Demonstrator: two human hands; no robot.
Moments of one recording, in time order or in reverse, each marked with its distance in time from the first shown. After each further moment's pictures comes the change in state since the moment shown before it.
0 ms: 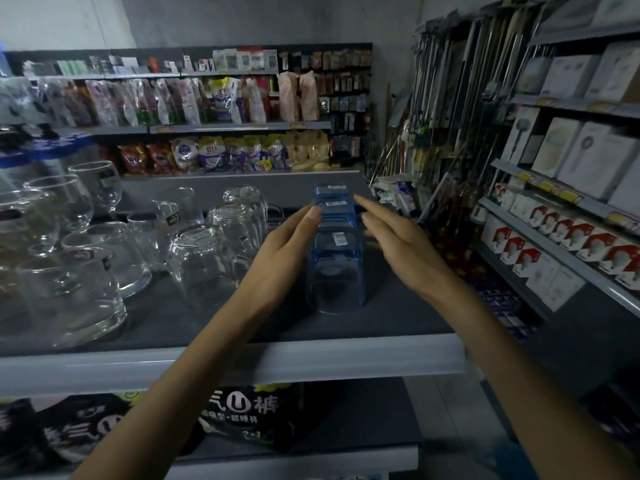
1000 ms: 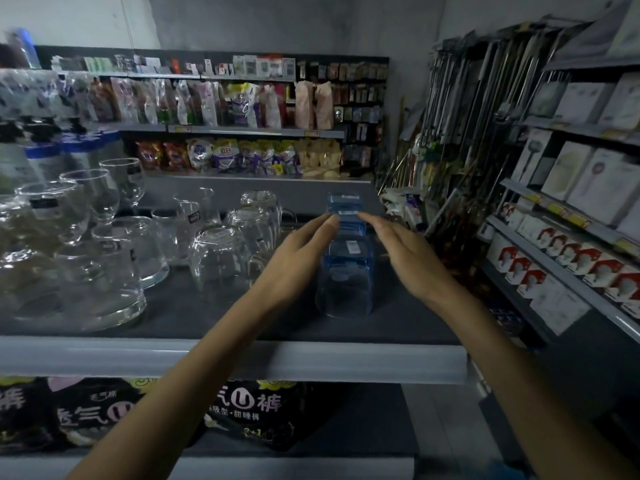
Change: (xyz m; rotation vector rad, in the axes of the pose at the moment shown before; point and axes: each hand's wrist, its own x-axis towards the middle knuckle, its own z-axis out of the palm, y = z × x) left_hand 0.004 0.002 -0.005 0.054 0.000 -0.063; right_hand 0.005 -0.003 0.002 -0.128 0.015 -0.055
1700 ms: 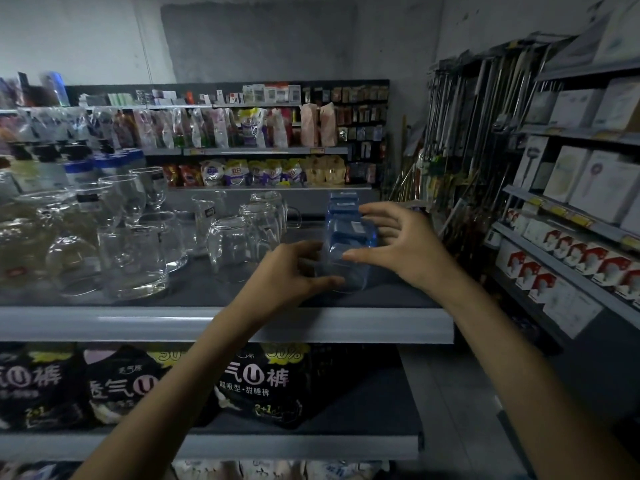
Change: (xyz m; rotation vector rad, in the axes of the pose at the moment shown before) left_hand -0.046 -0.017 -0.005 0.442 -0.006 0.122; right_hand -0.047 -0.027 -0.006 0.122 0.030 -0.107
